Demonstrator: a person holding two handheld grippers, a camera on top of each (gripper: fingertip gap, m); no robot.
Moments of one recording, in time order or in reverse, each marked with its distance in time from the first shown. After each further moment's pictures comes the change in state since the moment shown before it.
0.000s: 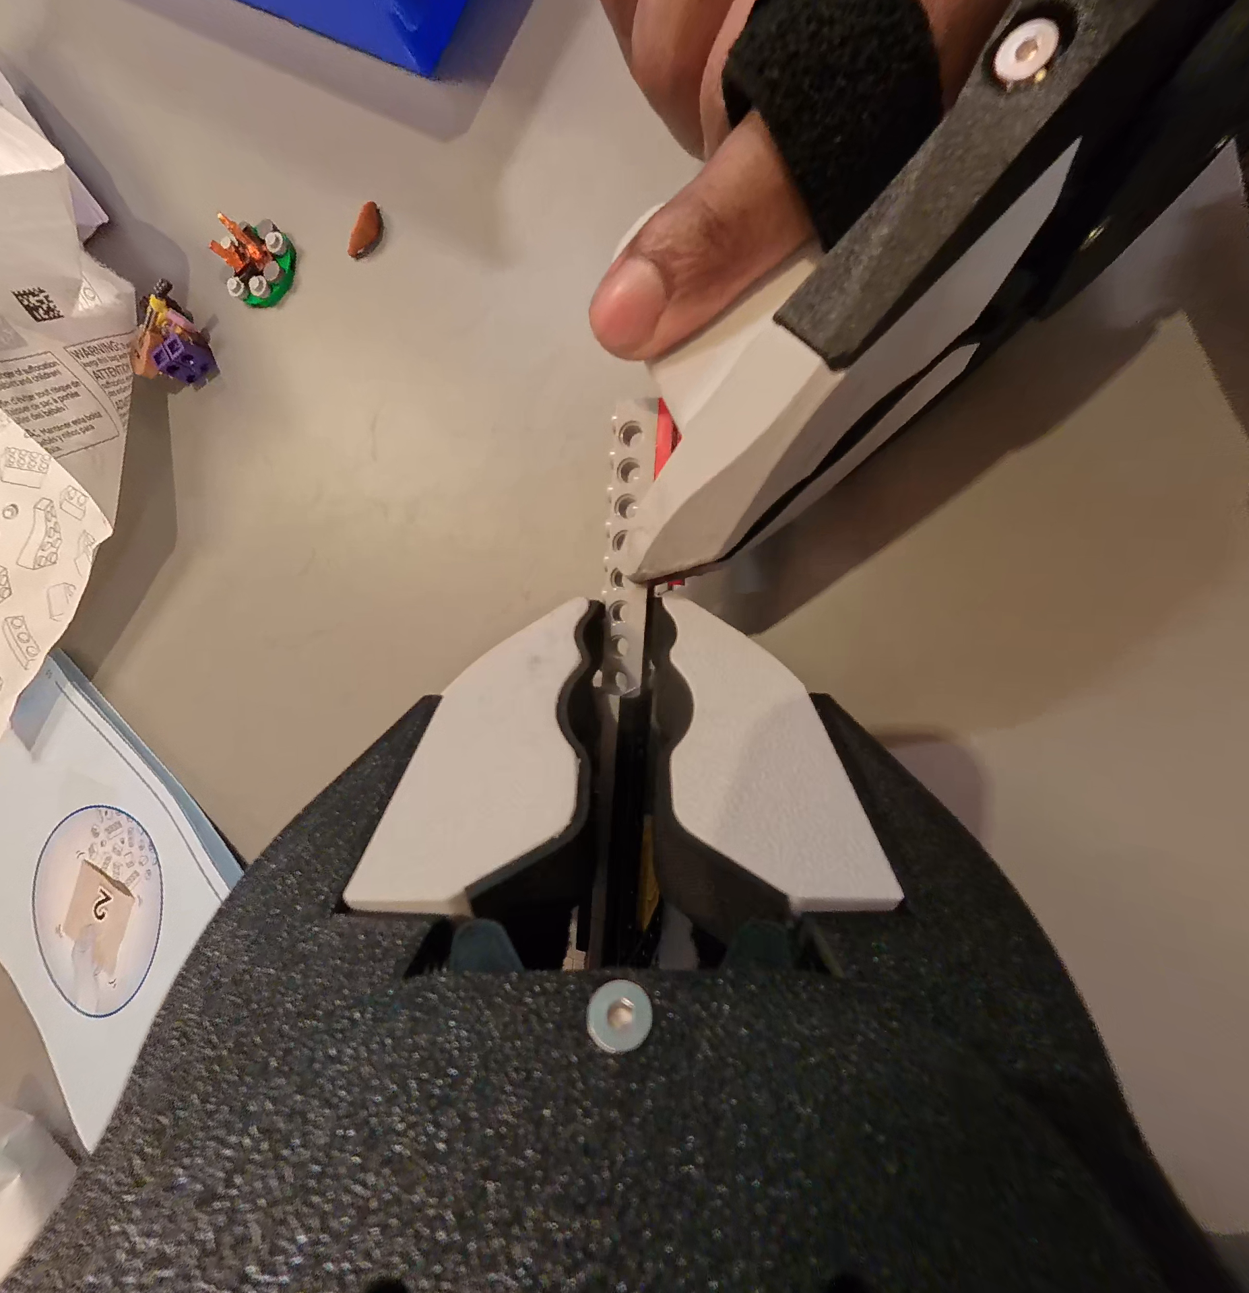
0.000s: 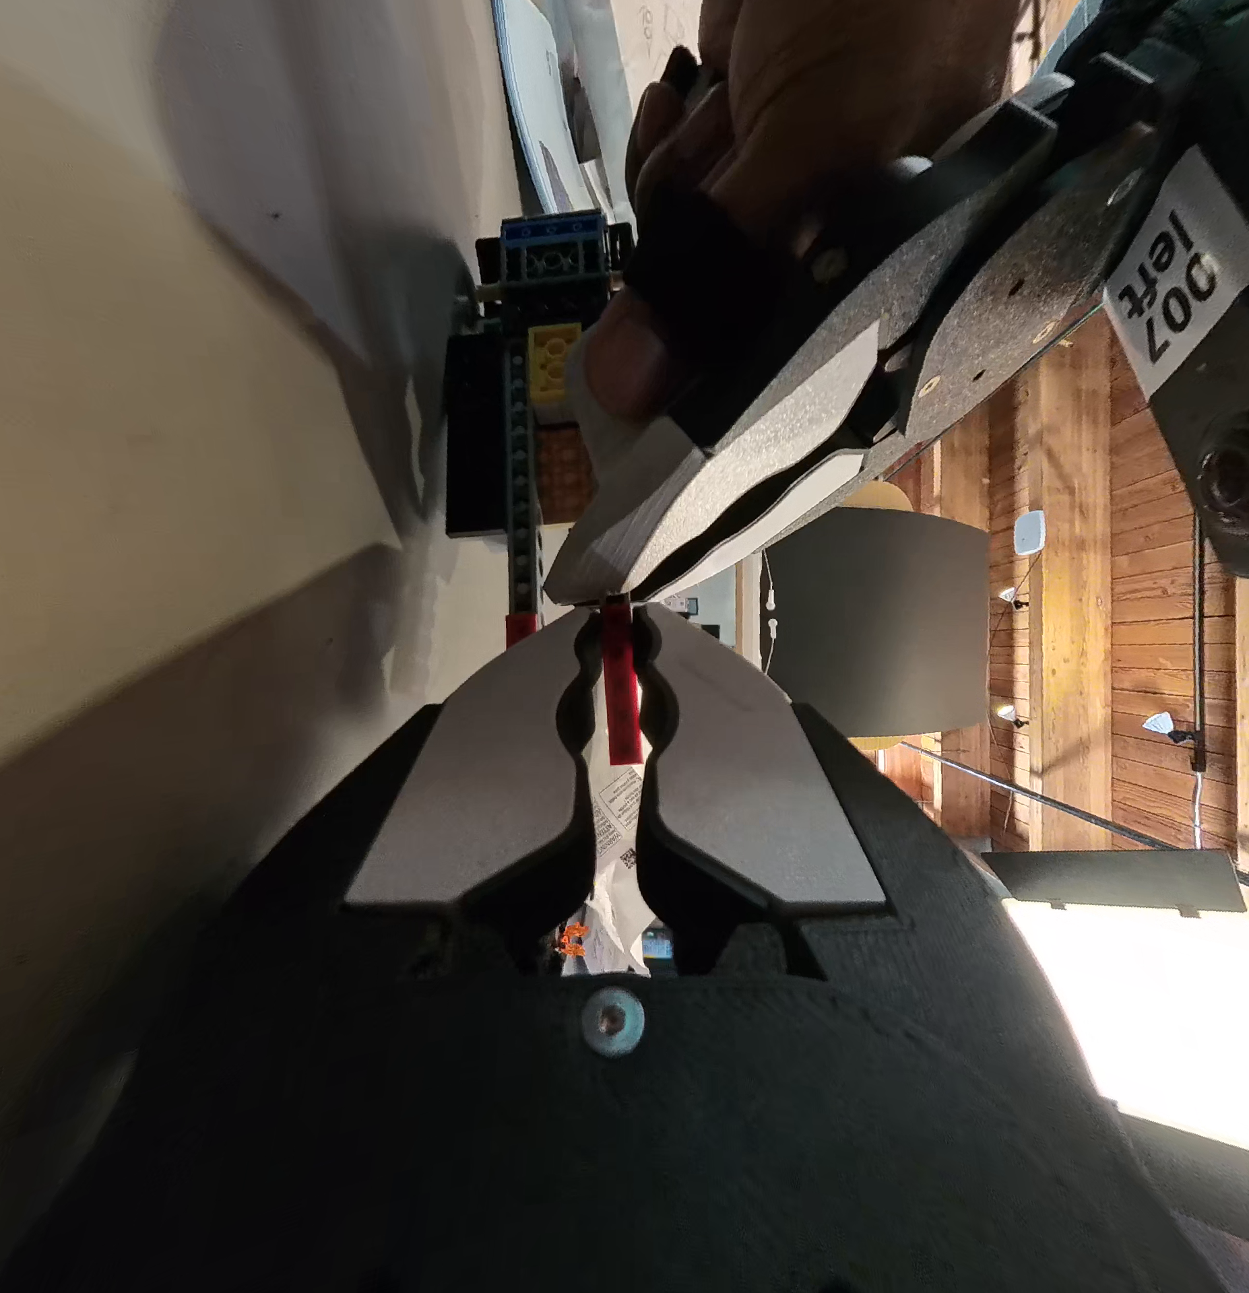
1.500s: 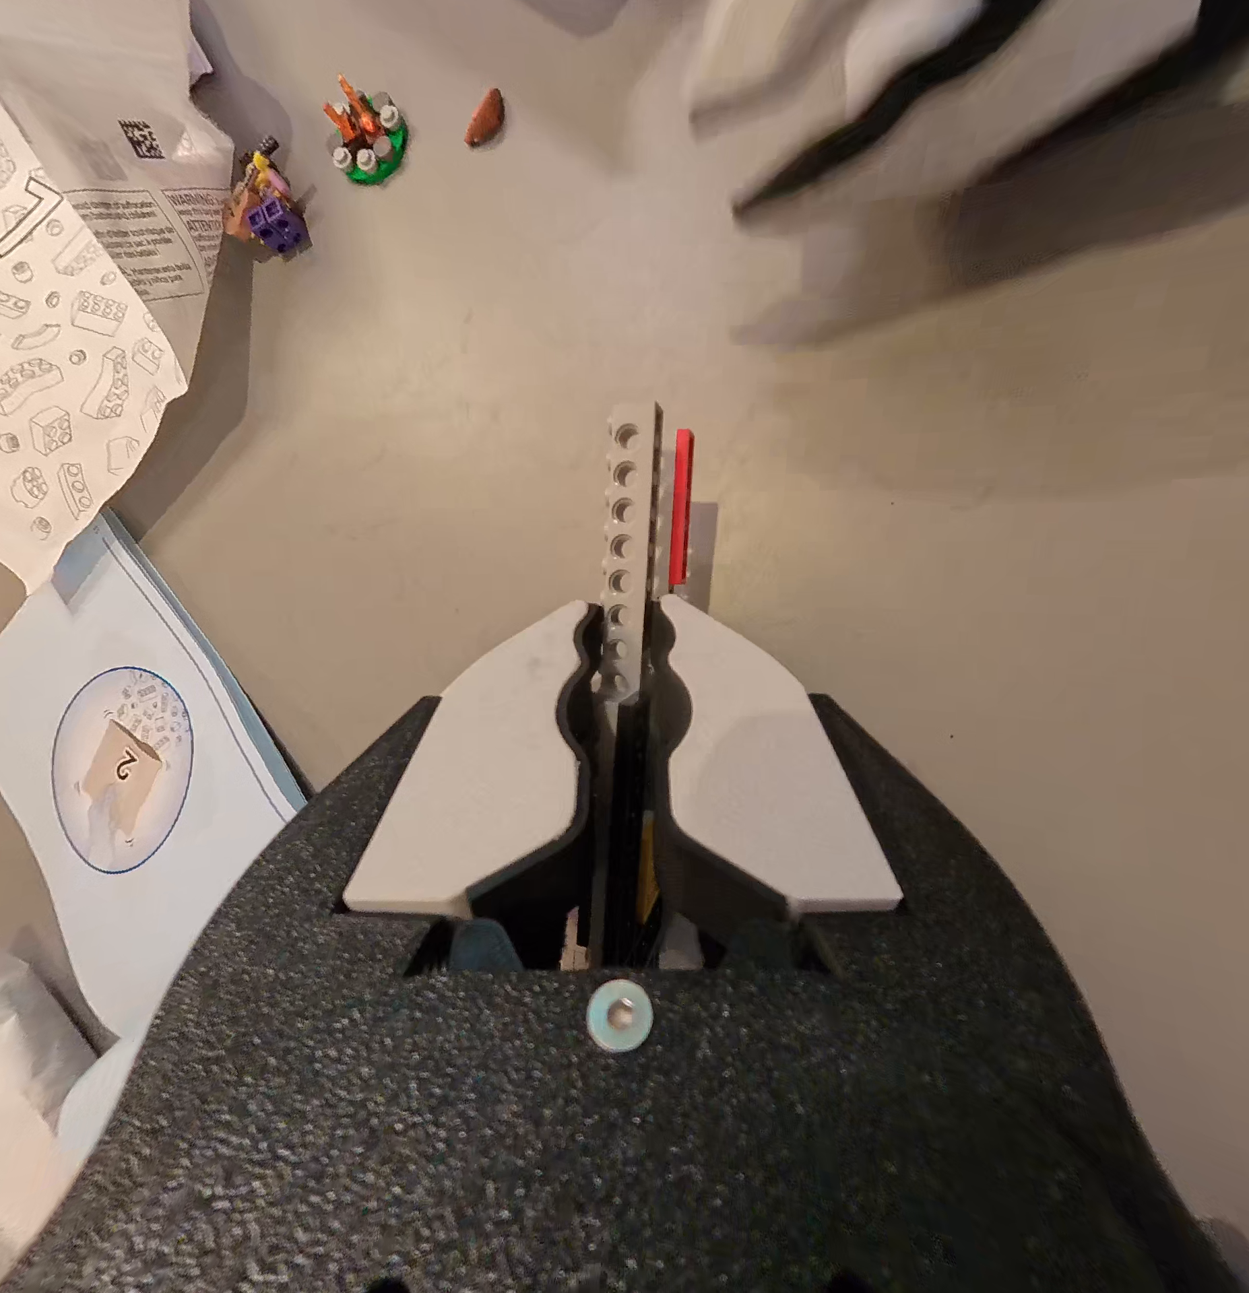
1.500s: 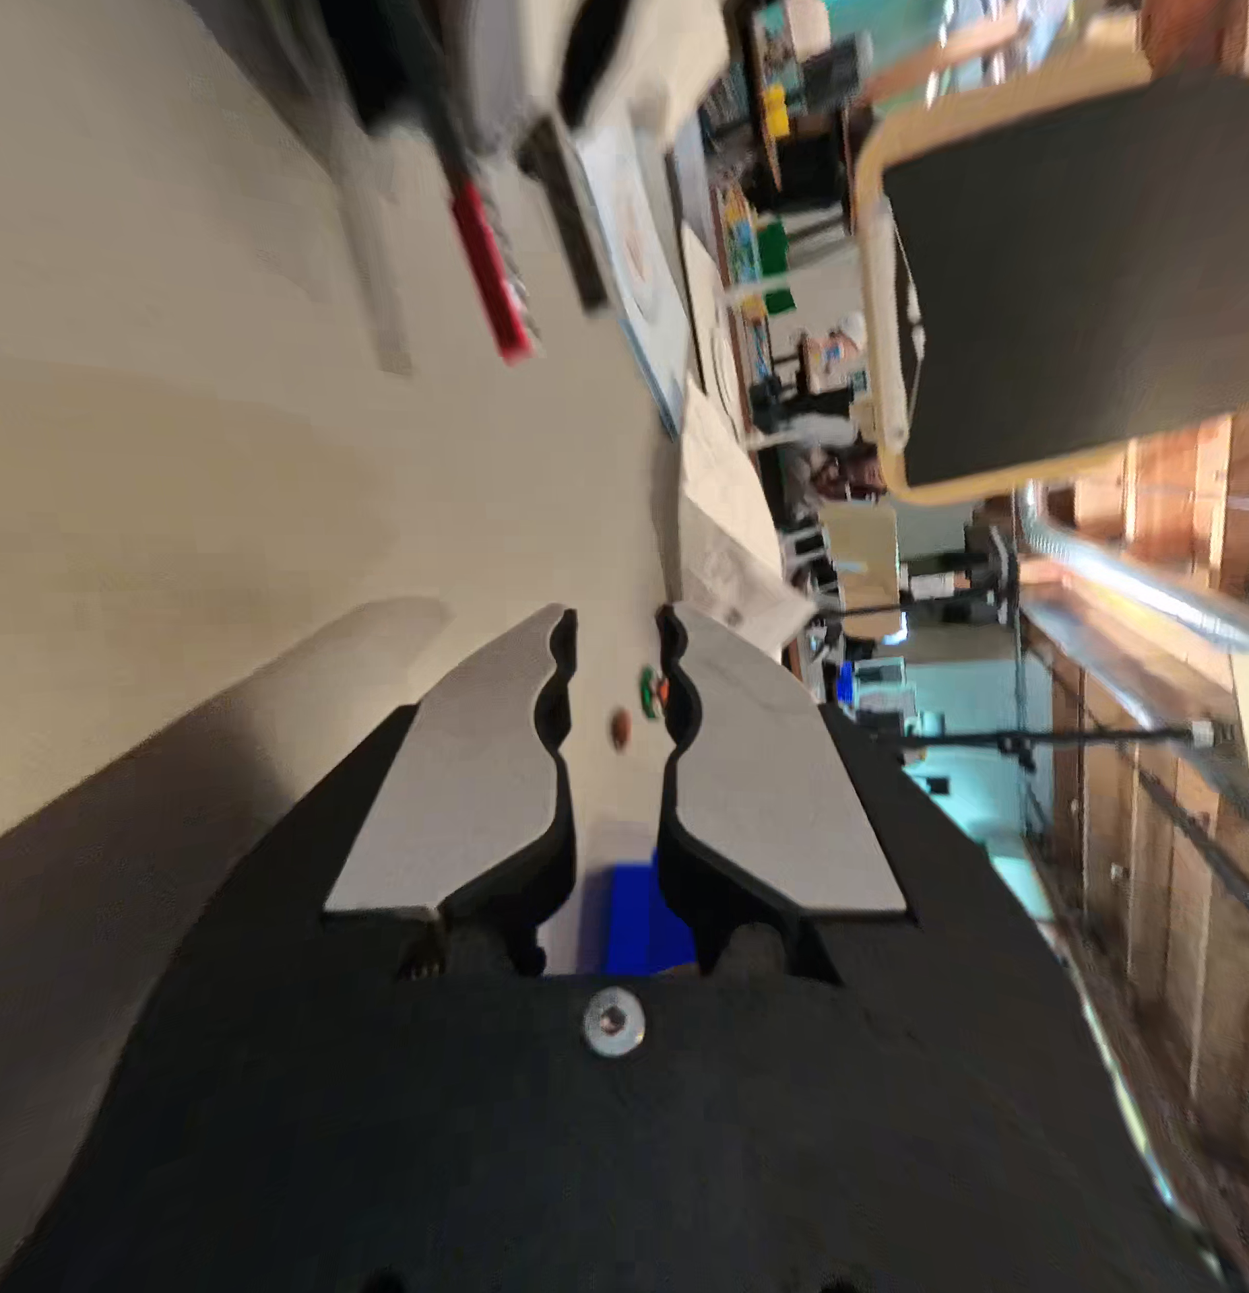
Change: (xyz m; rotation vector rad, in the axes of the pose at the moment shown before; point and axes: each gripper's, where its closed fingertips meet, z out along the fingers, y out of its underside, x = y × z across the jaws) left arm -0.023 0.022 -0.016 -0.028 -0.064 -0.131; right arm 0.001 0.073 -0.038 -0.294 -0.166 0.310
